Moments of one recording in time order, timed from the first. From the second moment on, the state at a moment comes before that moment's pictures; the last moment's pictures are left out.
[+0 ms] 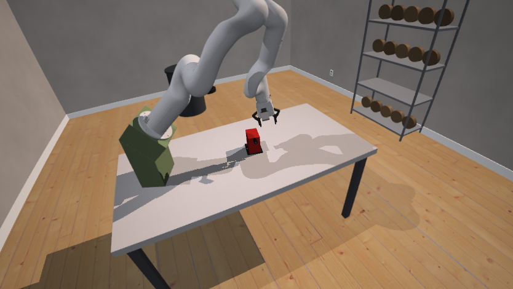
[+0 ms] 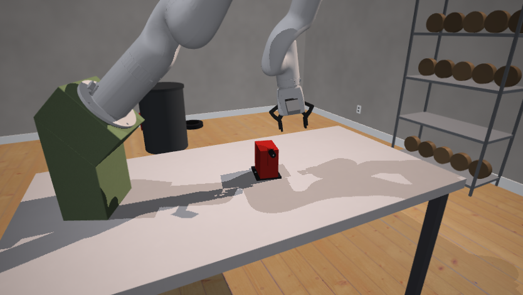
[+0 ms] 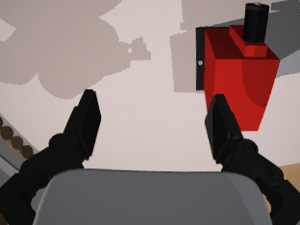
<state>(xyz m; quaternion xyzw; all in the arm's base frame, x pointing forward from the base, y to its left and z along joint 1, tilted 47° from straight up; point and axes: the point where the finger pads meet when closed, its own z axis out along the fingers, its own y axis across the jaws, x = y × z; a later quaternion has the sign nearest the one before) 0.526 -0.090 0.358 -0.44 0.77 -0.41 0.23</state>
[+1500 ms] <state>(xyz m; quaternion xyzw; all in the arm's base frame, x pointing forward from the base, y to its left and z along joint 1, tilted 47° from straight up) 0.443 -0.125 0.301 -0.54 0.74 -0.36 0.18</state>
